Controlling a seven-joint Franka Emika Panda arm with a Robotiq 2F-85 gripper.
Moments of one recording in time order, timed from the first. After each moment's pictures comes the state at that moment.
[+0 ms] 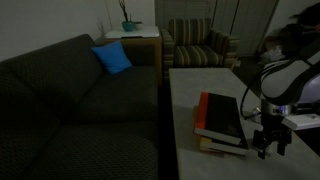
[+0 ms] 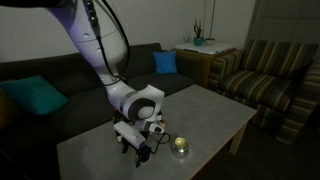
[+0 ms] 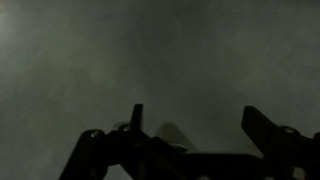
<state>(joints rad) -0.07 1.42 0.09 -1.41 -0.04 2.38 -0.09</state>
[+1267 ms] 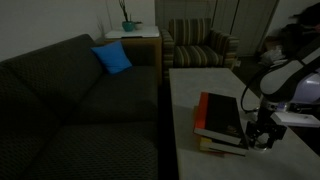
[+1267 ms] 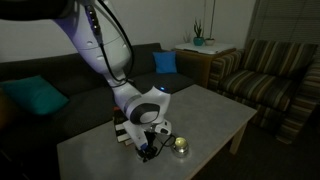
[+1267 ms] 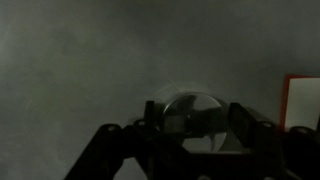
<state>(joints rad) -0.09 1.46 0.08 -1.34 0.09 2.53 0.00</state>
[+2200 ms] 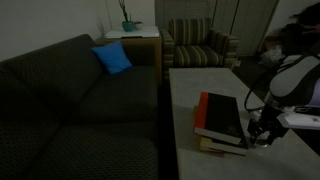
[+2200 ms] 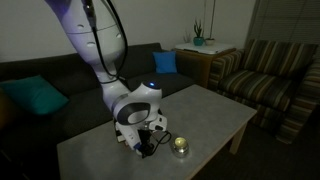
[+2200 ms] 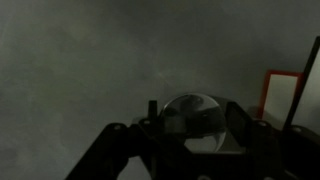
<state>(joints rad) -0.10 1.34 0.10 -1.58 0.09 2.79 -0.01</state>
